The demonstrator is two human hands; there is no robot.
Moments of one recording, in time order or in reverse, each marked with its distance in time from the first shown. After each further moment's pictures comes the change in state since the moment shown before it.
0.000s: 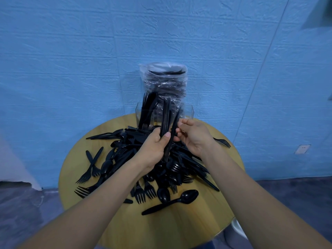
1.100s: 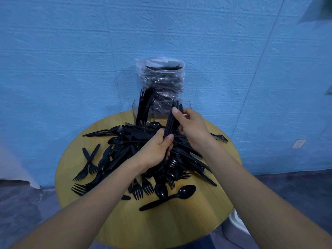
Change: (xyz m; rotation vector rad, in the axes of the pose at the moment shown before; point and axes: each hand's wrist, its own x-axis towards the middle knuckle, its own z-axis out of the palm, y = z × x) left_hand 0.001 -0.010 0.001 0.237 -0.169 -0.023; right_hand 0.003 0.001 -0.005 -0.411 -0.002 -0.296
